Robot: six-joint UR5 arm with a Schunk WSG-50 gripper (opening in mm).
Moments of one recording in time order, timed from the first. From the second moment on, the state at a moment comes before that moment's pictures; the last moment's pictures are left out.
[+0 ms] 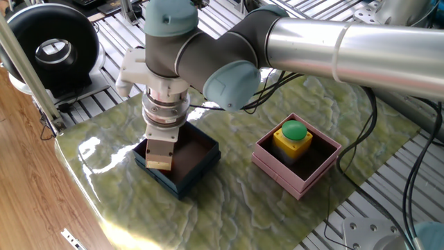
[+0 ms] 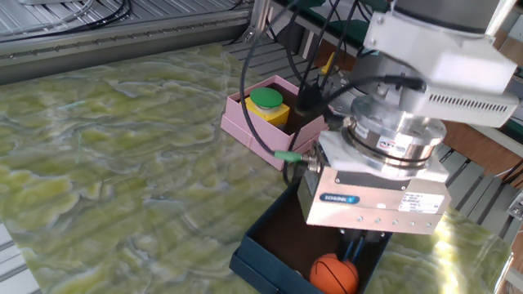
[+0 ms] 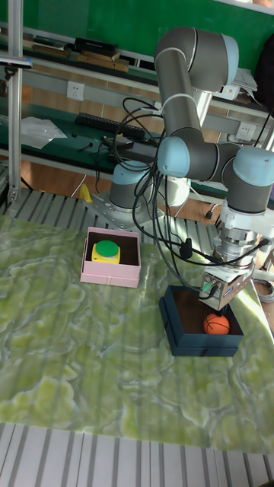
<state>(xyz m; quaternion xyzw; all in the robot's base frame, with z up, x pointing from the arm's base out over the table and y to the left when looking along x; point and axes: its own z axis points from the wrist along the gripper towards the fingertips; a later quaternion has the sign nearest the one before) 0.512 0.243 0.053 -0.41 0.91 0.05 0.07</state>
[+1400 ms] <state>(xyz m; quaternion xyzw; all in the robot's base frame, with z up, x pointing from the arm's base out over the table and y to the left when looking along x) 0.525 0.238 0.035 -0.44 0.89 0.04 0.08</state>
